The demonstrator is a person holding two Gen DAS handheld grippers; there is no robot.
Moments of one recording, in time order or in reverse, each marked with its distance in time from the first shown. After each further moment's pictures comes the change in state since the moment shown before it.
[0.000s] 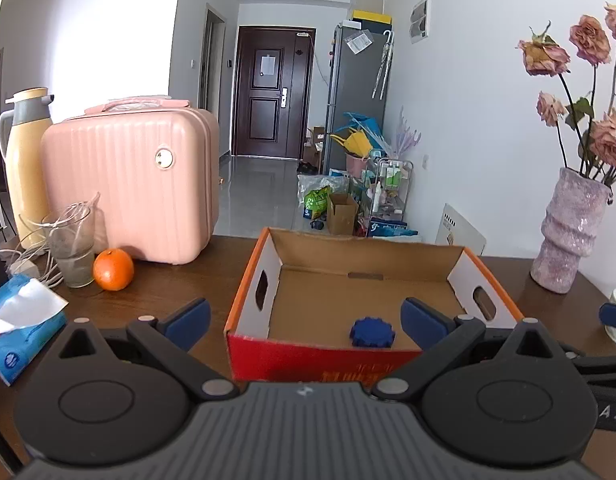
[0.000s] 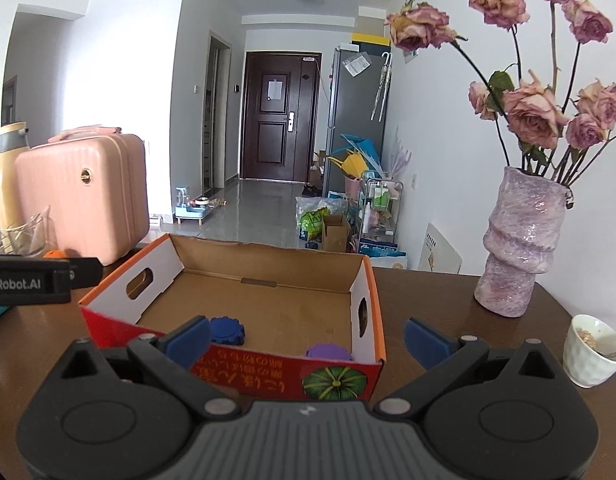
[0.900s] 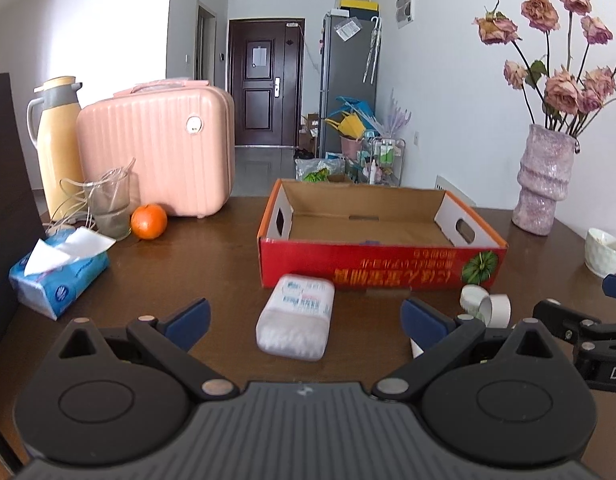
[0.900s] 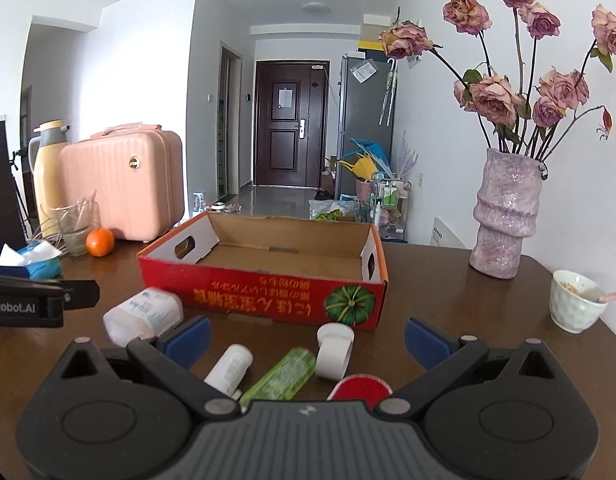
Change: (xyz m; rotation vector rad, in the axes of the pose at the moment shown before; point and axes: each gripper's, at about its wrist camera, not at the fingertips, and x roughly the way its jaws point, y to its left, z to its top) left arm -0.091 0.018 -0.072 0.053 0.038 -0.005; right arm -0.093 0.009 -0.070 0.020 -0.025 0.049
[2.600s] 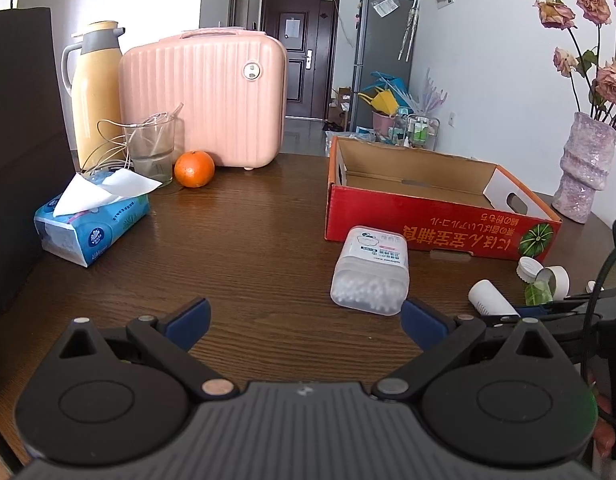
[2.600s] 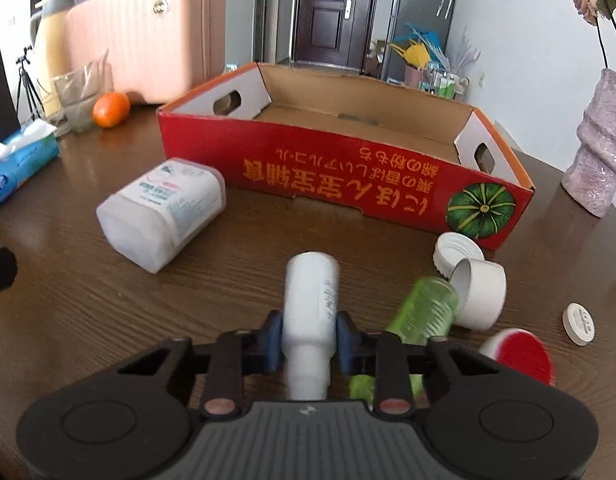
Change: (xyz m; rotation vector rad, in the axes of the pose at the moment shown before) left arm 0.020 0.056 -0.026 -0.074 0.082 0.063; right arm 0.128 0.069 -0.018 -0.085 0.390 0.093
